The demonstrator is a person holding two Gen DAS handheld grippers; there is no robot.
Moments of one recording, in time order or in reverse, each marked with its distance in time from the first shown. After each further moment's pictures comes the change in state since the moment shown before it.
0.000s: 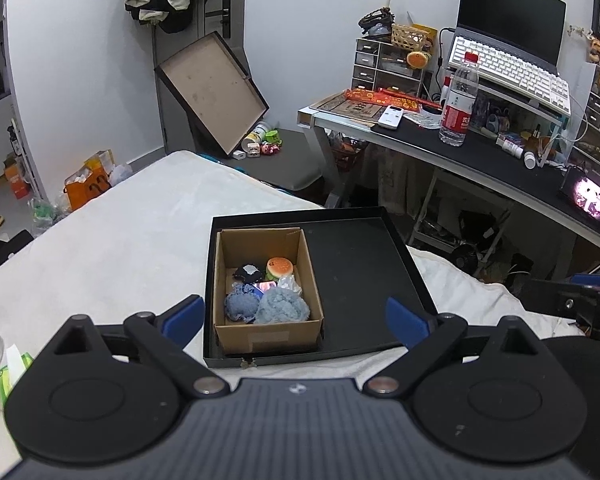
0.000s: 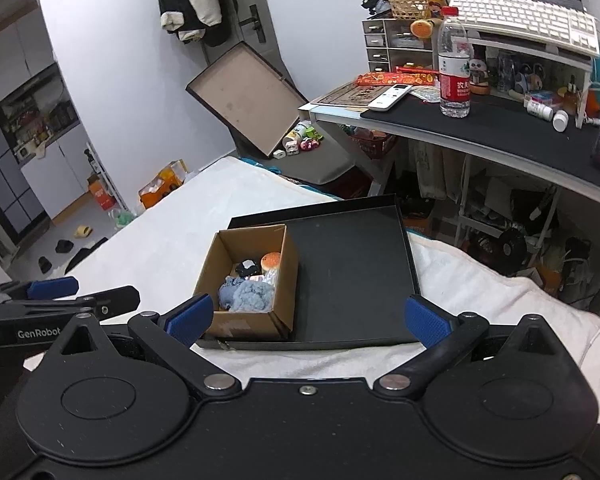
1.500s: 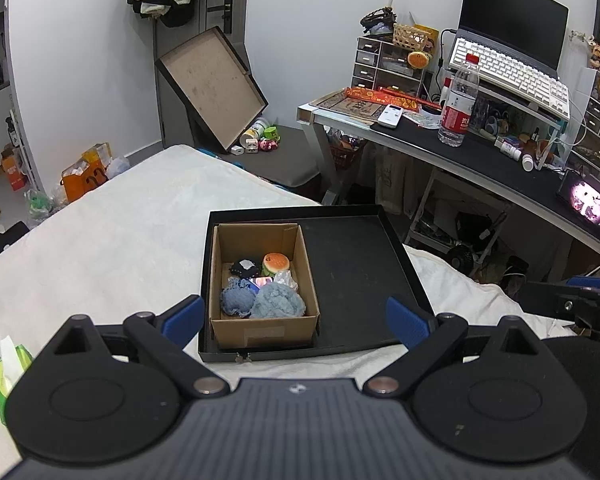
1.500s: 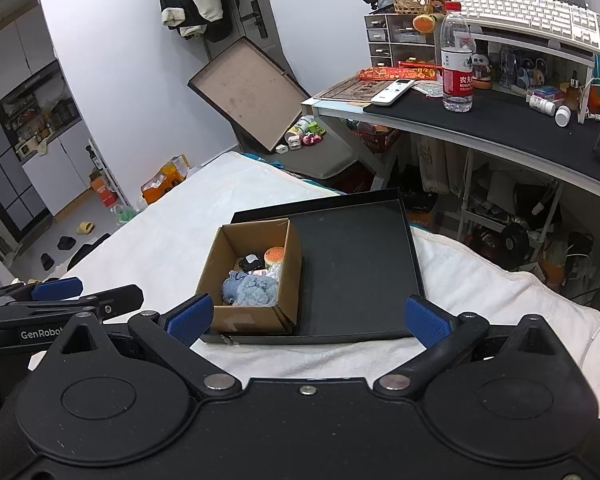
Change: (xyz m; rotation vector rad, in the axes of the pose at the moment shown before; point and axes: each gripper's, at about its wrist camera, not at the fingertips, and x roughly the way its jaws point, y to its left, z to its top) left arm 0.000 0.004 0.001 -0.017 0.012 -0.012; right arm -0.001 0.002 0.002 -0.004 0.016 0.005
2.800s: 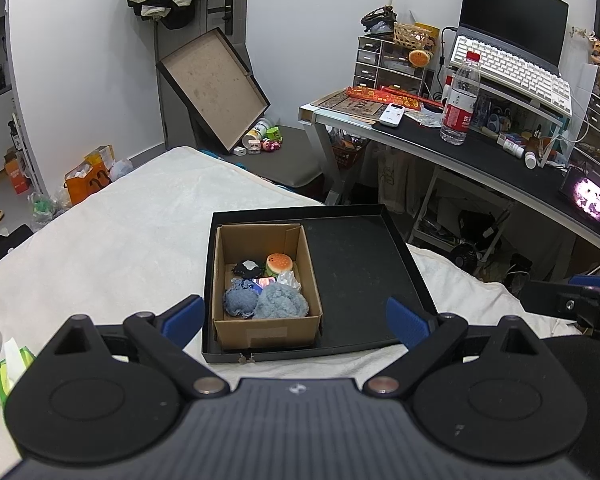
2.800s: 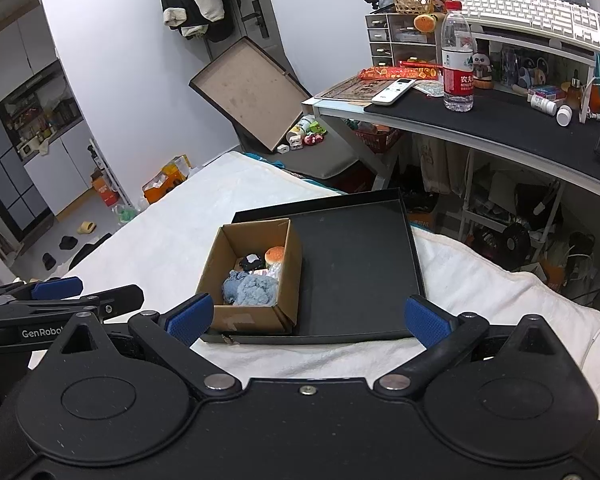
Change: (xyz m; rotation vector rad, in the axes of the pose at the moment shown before) left arm 0.000 0.000 -0.001 0.004 -0.001 0.006; right arm 0.000 0.000 -0.004 -0.003 -0.001 0.005
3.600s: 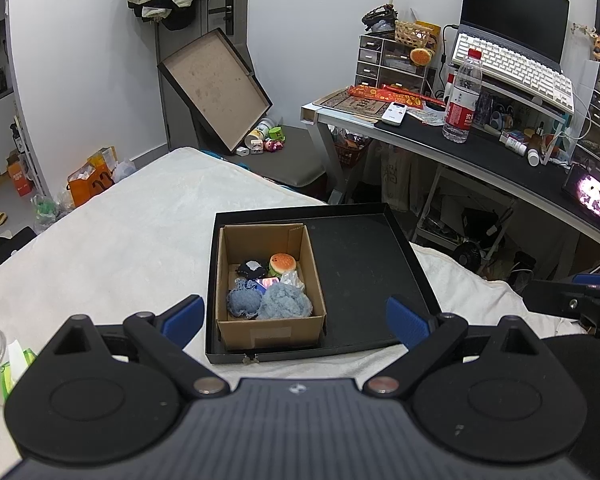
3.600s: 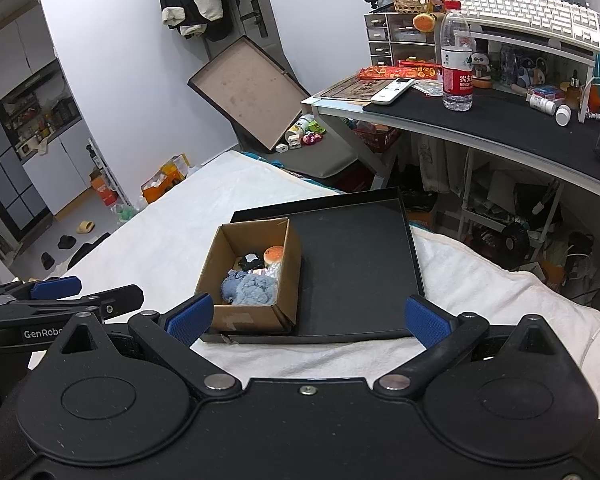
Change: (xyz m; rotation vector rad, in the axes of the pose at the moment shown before) left arm 0.003 0.004 0.000 0.006 0.003 0.010; right arm 0.001 0.000 -0.001 0.002 0.002 -0.003
